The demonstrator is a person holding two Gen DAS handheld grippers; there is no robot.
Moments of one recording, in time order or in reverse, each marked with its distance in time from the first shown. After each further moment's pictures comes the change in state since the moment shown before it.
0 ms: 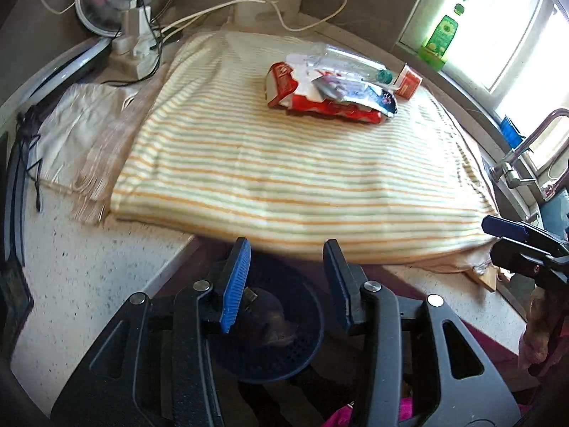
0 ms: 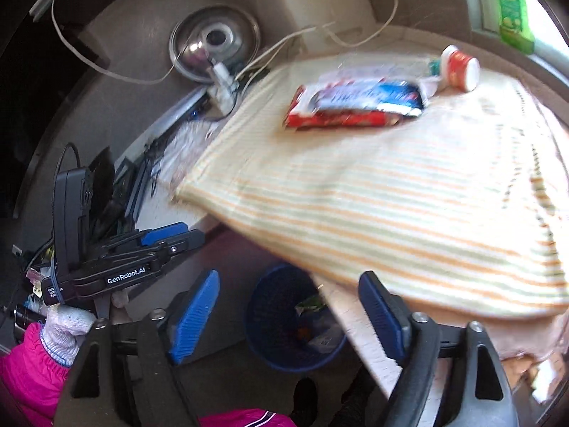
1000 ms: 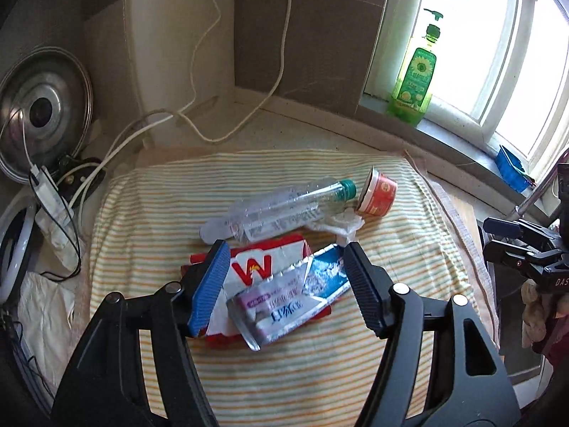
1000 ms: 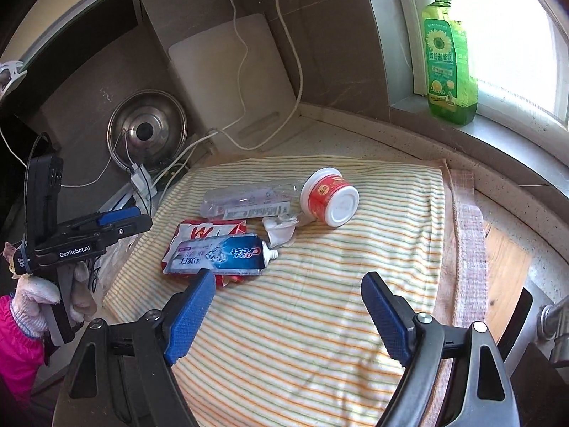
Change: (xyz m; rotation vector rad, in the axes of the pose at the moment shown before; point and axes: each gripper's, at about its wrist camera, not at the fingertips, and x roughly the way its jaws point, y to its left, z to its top) left arm 0.059 -0.111 0.206 0.200 -0.149 -0.007; right arm -0.053 -0.156 0.140 0.020 -0.196 -0.124
